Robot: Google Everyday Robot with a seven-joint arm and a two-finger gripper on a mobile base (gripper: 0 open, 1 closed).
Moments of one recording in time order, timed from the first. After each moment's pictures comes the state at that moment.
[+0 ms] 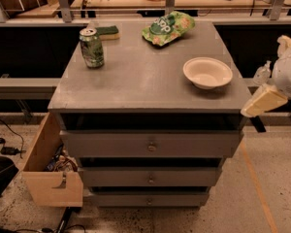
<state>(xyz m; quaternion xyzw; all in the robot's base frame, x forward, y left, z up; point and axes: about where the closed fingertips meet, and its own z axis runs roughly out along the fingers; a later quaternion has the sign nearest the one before) 0.532 -0.281 0.939 -0.47 0.78 -0.20 0.36</state>
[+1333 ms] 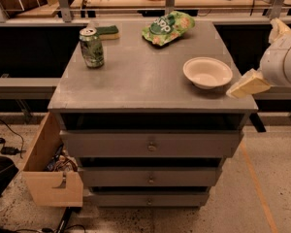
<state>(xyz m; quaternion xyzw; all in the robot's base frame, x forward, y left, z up) 0.579 -0.263 0.960 -0.45 0.73 -0.21 0.47</state>
